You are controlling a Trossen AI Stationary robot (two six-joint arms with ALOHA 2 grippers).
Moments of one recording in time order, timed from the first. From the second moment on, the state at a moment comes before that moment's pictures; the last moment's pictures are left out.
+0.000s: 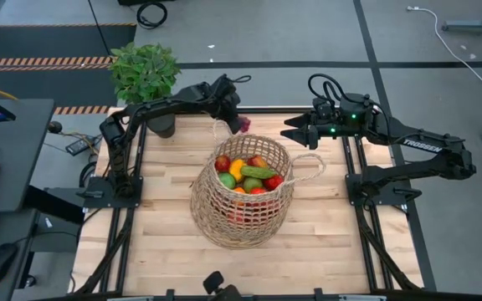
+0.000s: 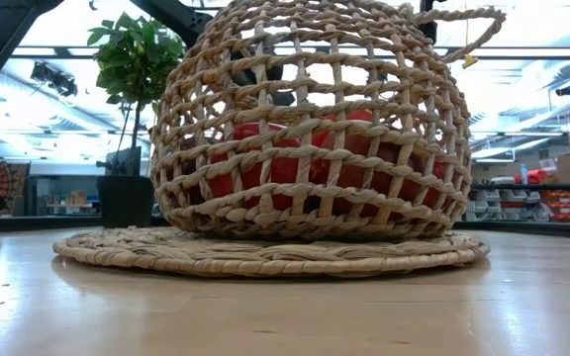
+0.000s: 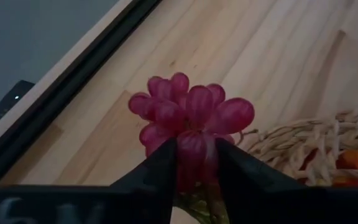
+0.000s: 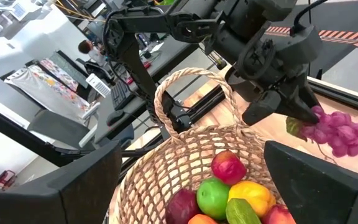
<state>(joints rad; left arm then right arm) 0.58 1.92 1.58 -0.60 0.14 -0.11 -0.30 0.95 1.01 -0.26 -0.17 0.61</state>
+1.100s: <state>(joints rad) 0.48 1.52 1.58 -0.23 0.49 -0.30 -0.36 0.95 1.01 -0.19 -0.17 0.58</state>
